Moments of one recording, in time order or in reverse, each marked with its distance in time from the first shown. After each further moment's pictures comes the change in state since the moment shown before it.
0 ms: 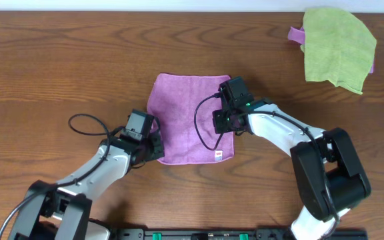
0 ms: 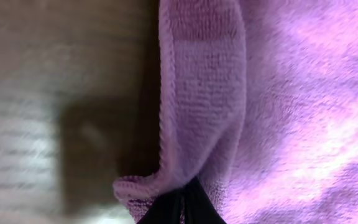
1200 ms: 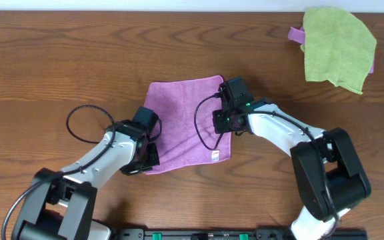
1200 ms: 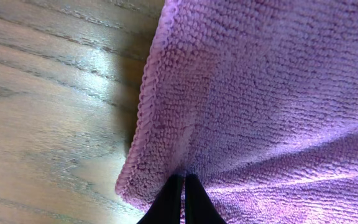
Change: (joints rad) left arm -0.011 0.066 0.142 -0.461 -0.094 -0.038; right arm 0.000 0.000 0.000 0.000 0.000 0.000
